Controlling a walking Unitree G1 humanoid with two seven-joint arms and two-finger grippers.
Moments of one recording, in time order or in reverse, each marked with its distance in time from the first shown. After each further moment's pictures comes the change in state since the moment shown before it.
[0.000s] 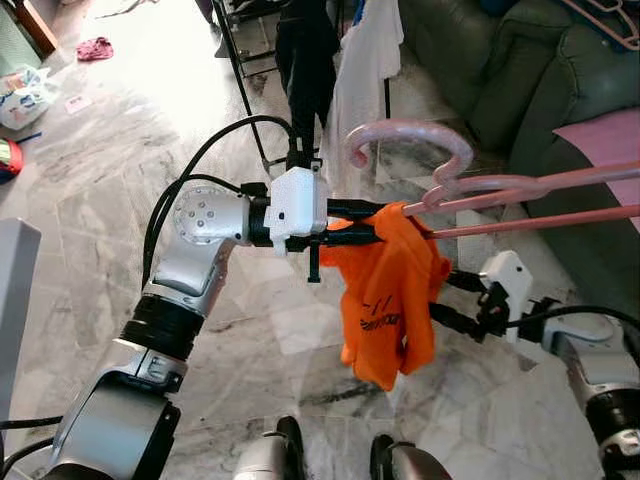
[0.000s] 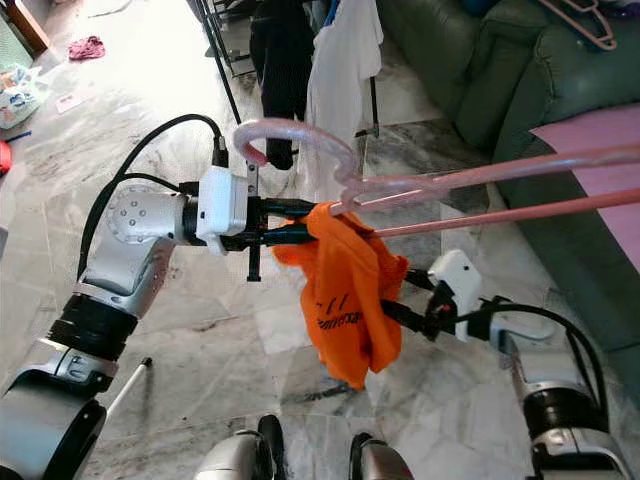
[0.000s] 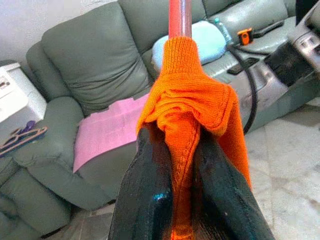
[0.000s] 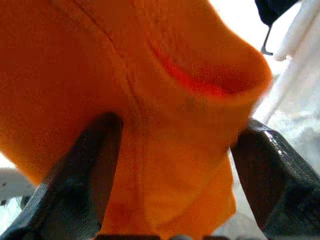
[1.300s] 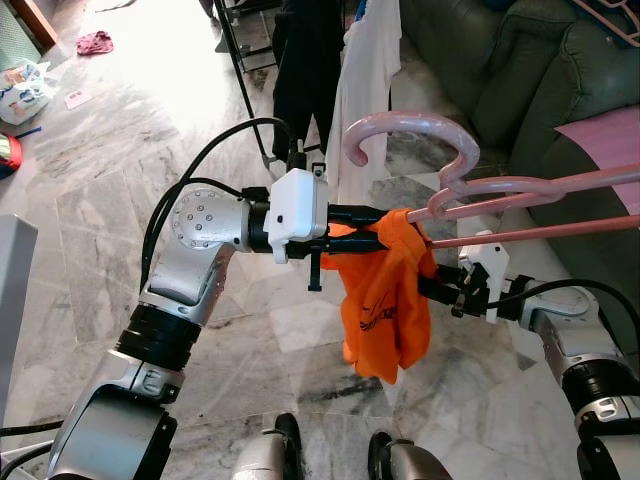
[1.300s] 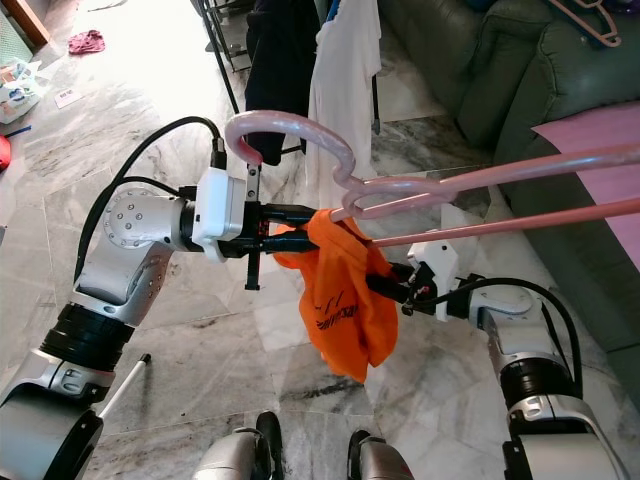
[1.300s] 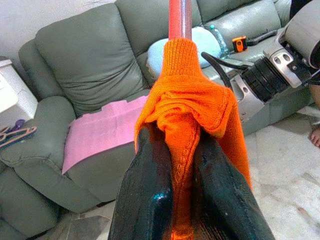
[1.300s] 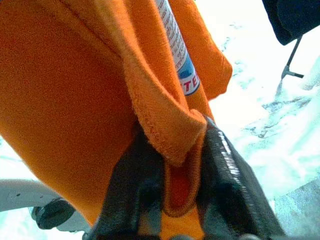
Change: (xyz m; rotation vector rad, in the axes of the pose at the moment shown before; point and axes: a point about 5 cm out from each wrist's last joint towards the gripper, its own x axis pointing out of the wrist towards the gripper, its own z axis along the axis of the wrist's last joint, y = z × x) left arm 0.001 -0.007 0.004 -0.036 -0.007 -0.008; right arm 0.015 -0.003 0.017 -0.021 -0.048 0.086
